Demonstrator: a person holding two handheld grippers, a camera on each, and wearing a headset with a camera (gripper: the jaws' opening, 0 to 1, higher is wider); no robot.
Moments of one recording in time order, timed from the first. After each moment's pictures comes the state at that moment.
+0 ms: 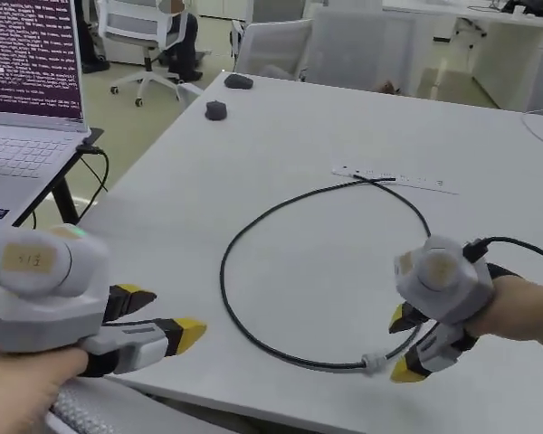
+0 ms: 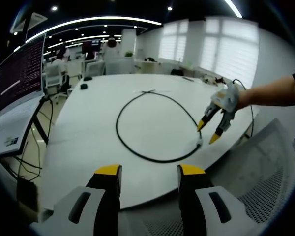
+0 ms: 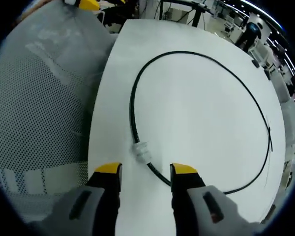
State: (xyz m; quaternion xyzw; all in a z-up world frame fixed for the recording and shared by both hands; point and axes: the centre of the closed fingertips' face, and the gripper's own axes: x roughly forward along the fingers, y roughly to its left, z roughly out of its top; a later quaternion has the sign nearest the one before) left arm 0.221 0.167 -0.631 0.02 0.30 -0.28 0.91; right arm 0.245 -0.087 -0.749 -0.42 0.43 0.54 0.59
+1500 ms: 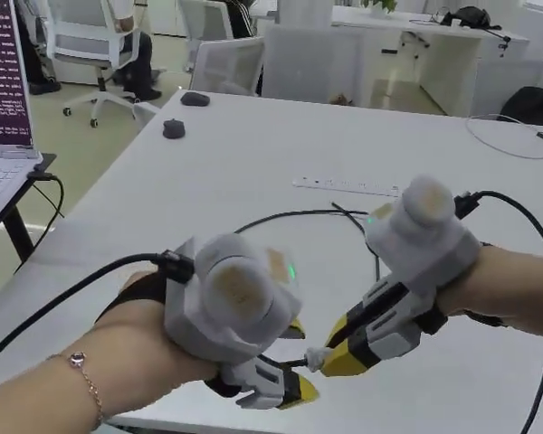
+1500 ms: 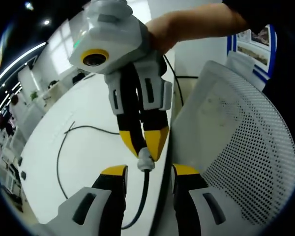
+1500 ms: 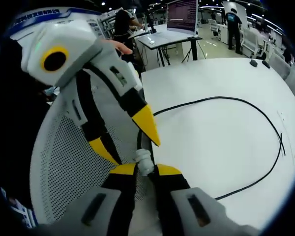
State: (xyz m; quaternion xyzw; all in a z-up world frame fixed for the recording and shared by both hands) left arm 0.174 -0.010 -0.621 0.30 0.23 -0.60 0.70; right arm 0.174 -0.007 -0.631 -0.17 0.43 0.60 0.66
